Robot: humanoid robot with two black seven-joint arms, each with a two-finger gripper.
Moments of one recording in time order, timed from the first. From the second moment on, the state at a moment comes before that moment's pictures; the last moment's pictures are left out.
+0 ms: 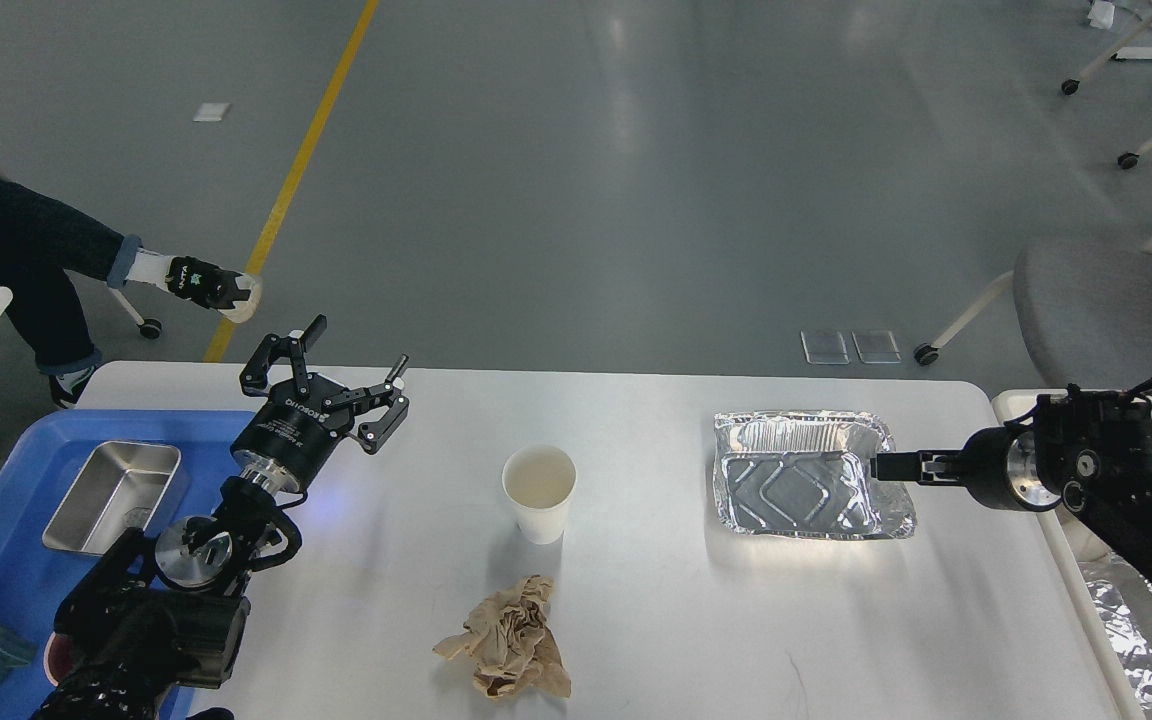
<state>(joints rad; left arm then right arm) -0.52 -0.07 -1.59 -0.48 0.00 -0.69 0.35 0.68 -0.56 0.56 0.87 -1.67 0.50 0.14</state>
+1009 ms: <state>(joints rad) -0.50 -0.07 -1.59 -0.49 0.00 -0.68 0.35 0.73 -0.43 0.47 0.73 -1.66 0.41 0.15</state>
